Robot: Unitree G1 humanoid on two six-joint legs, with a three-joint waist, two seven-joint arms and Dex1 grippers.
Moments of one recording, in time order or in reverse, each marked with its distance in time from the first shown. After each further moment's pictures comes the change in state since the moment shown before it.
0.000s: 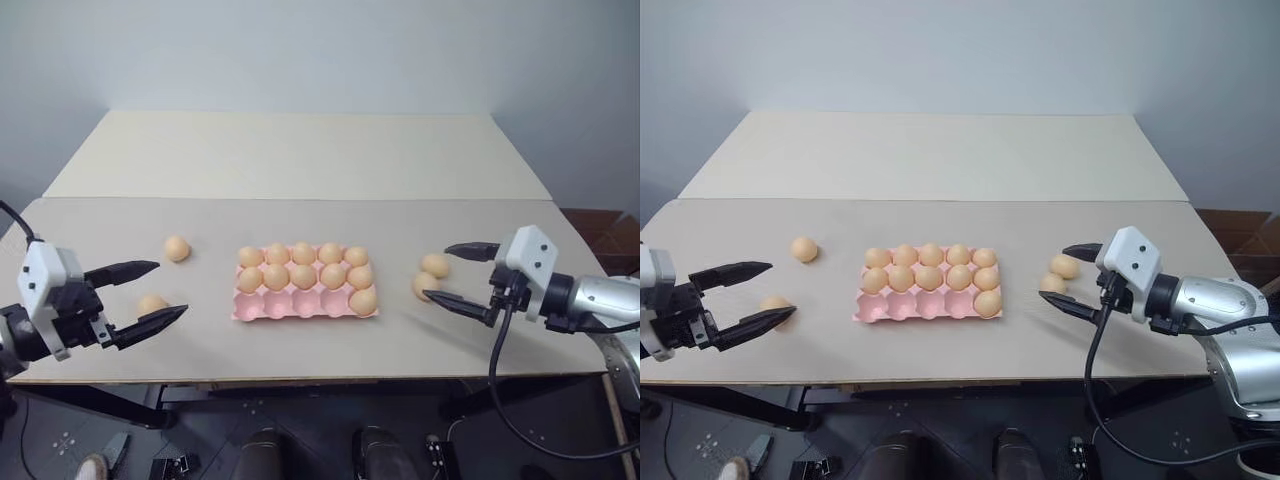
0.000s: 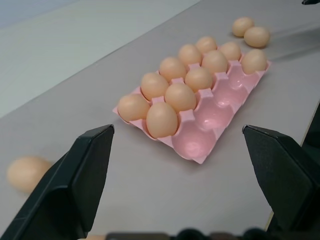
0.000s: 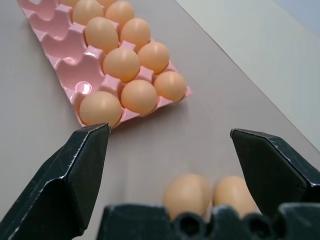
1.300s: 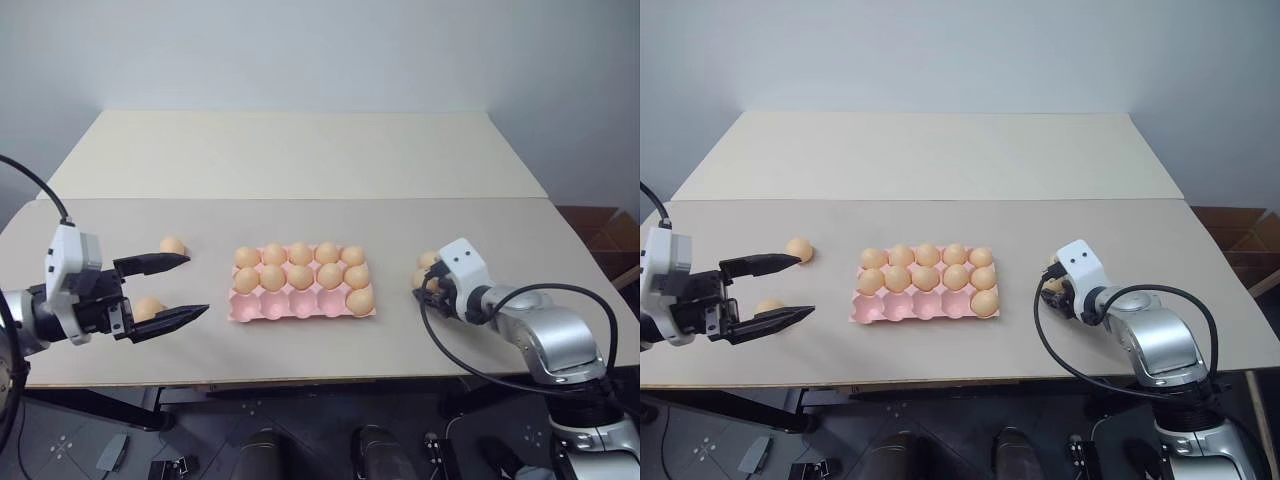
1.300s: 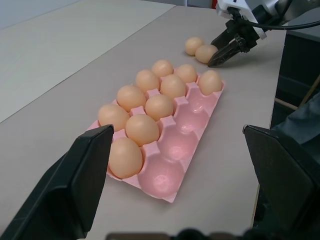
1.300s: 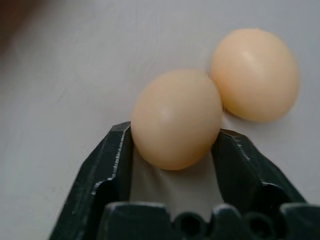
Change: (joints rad) left arm -0.094 0.044 -0.087 0.027 -0.058 0.016 -0.104; right arm -0.212 0.242 0.255 0.073 -0.161 0.655 -0.520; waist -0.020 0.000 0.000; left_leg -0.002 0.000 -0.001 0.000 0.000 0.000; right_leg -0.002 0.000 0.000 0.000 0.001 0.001
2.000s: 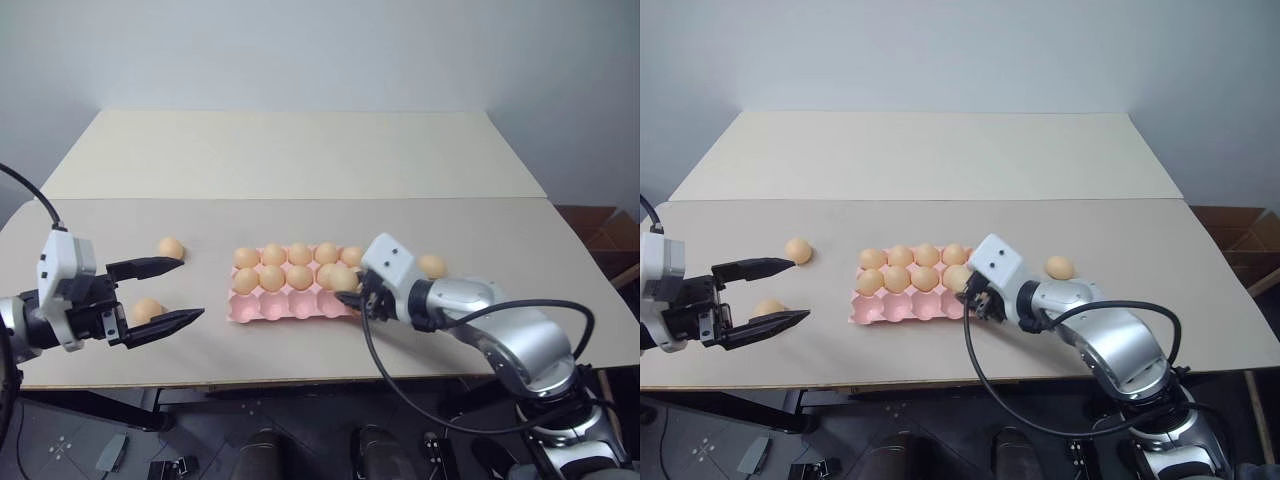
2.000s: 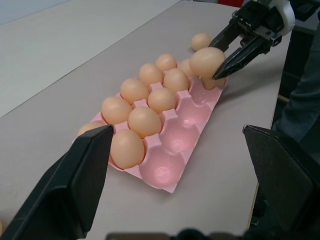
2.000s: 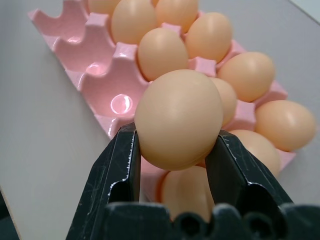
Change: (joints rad) left arm 0.045 -0.004 0.035 -0.020 0.000 0.012 0.012; right arm -0.139 0.100 0.262 -0.271 0.095 0.042 0.066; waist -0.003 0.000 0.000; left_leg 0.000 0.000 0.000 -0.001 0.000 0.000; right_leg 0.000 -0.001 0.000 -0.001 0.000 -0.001
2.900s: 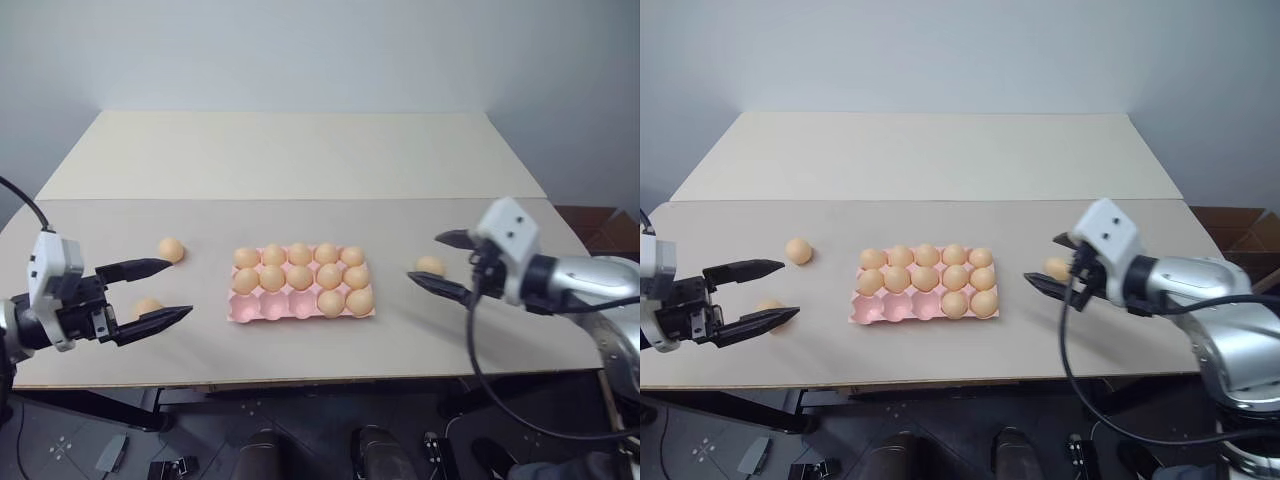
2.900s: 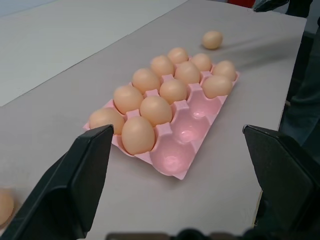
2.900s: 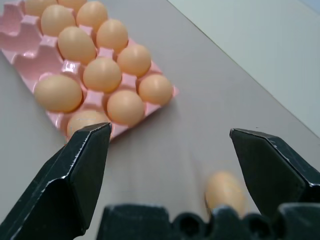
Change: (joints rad) left arm 0.004 0.003 0.005 0.123 0.026 -0.025 -0.037; right arm 0.236 -0.358 -0.530 0.083 0.083 -0.315 0.401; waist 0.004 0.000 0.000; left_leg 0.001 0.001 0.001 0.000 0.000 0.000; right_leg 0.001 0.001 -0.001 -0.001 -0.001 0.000
